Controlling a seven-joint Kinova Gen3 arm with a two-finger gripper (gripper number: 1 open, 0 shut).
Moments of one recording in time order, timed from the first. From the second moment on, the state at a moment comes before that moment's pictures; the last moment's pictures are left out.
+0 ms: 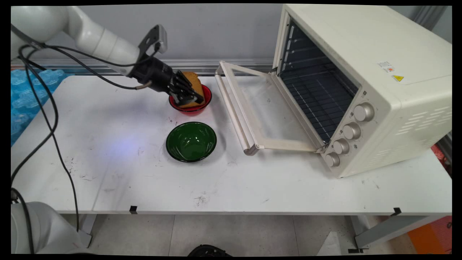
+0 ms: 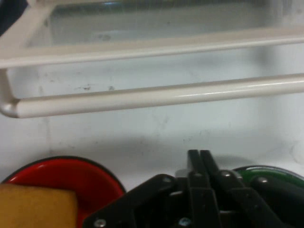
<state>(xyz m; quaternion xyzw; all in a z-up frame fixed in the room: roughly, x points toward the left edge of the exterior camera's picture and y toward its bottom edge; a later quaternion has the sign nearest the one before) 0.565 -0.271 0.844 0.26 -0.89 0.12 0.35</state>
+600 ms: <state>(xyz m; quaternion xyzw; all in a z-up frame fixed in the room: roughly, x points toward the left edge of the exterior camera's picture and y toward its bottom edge) 0.539 -0.282 0.800 0.27 -0.88 0.10 0.37</state>
